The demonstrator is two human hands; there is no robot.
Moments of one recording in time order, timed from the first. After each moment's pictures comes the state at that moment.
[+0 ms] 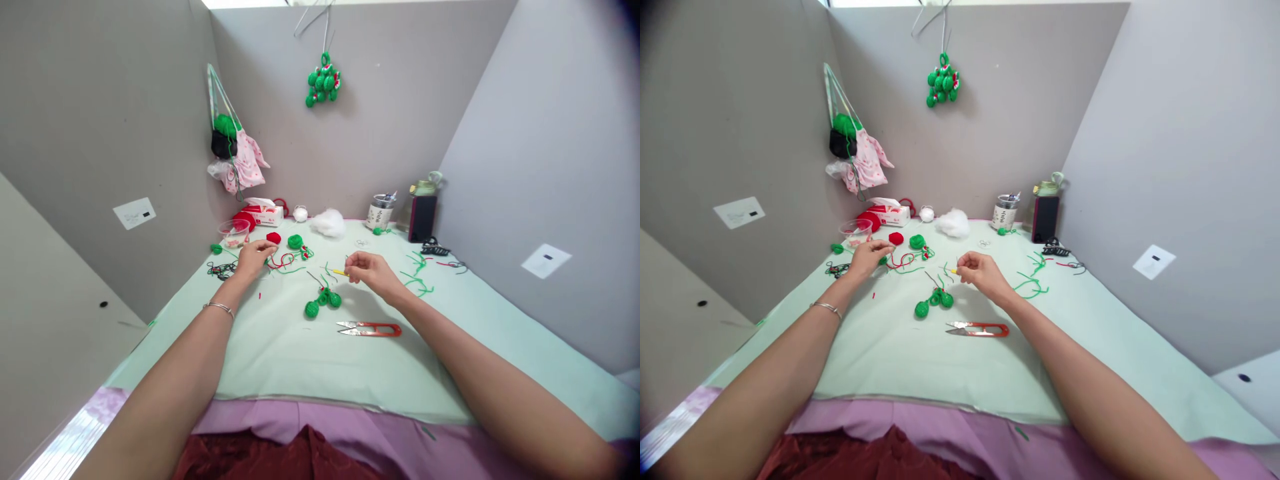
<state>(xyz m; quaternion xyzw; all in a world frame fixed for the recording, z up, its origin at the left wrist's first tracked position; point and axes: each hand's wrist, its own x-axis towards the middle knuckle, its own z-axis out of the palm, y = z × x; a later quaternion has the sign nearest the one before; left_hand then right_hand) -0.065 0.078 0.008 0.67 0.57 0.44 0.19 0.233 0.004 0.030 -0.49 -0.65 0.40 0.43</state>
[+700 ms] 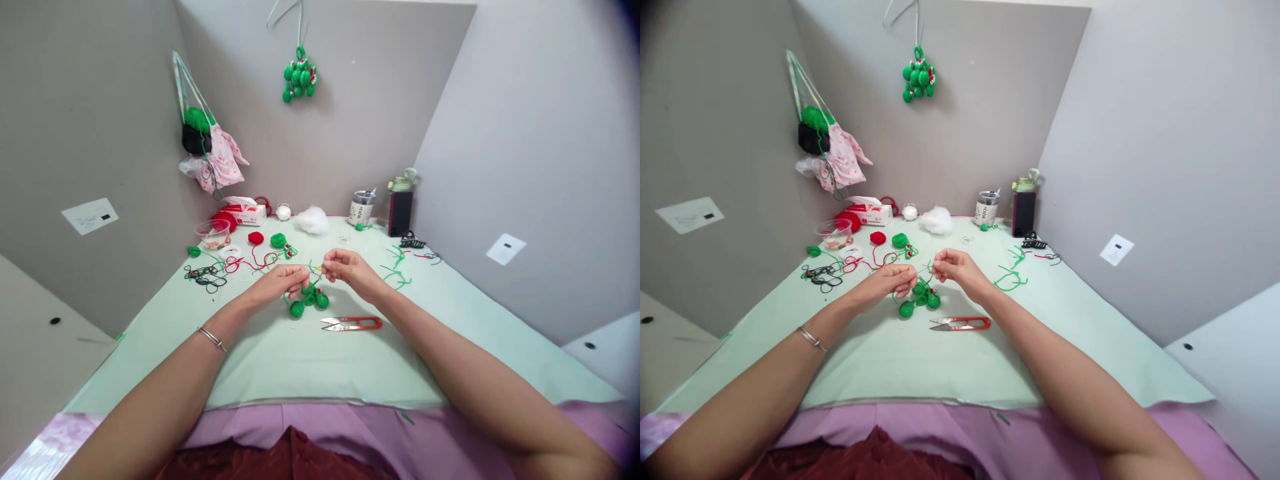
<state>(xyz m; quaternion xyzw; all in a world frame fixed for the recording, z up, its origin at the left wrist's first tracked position) 0.007 0.003 0.027 0.71 0.31 0.30 0.56 0.227 -0.003 0.029 -0.36 -0.59 0.55 0.46</state>
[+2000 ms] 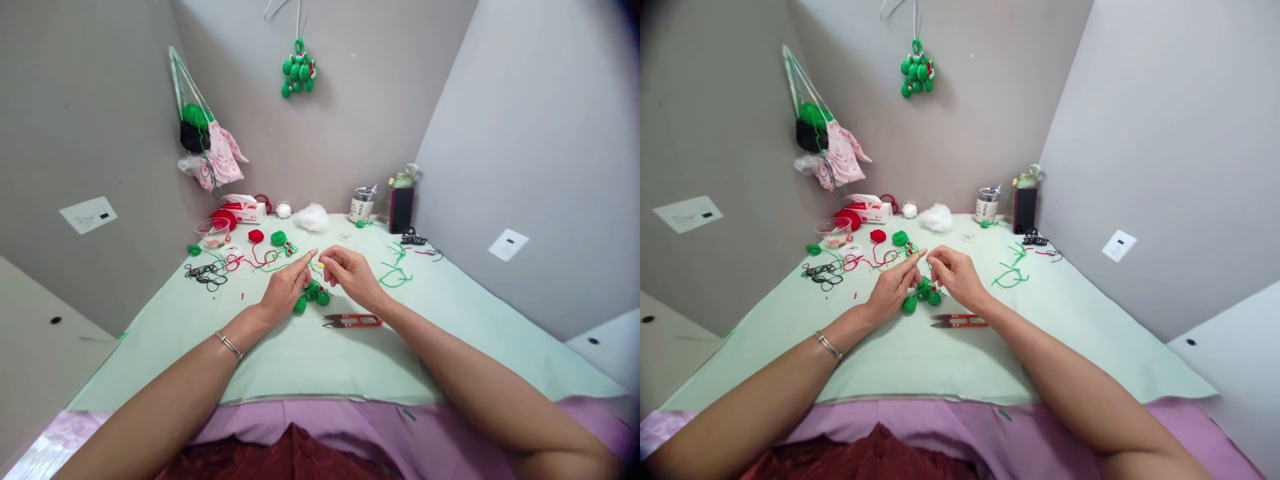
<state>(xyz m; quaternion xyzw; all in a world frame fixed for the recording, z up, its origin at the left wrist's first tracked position) 0.028 -0.009 -0.001 0.80 0.33 0.44 0.24 0.209 -0.027 0.036 -0.41 -0.70 0.33 0.47</state>
